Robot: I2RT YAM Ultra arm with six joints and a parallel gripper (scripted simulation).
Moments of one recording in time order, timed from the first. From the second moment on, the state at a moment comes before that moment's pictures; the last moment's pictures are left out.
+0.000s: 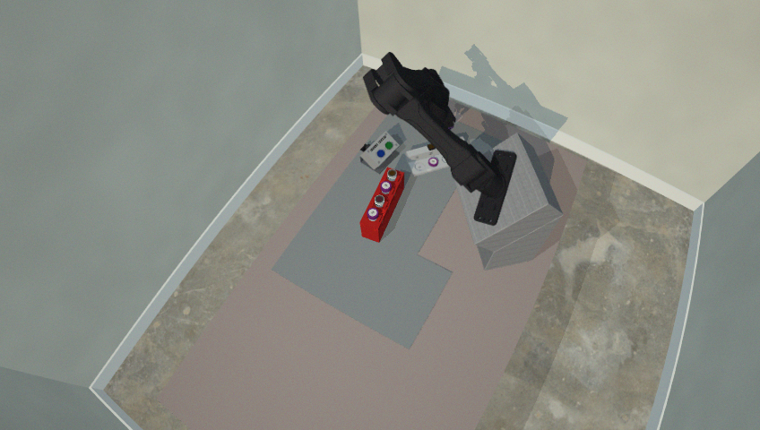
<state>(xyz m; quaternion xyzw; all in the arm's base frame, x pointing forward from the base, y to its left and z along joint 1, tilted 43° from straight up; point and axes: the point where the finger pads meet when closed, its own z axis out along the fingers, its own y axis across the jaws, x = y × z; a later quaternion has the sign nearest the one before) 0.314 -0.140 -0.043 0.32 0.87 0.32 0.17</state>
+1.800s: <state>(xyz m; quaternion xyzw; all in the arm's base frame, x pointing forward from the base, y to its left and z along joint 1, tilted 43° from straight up) 0.380 -0.085 -0.140 0.33 0.87 0.32 0.17</state>
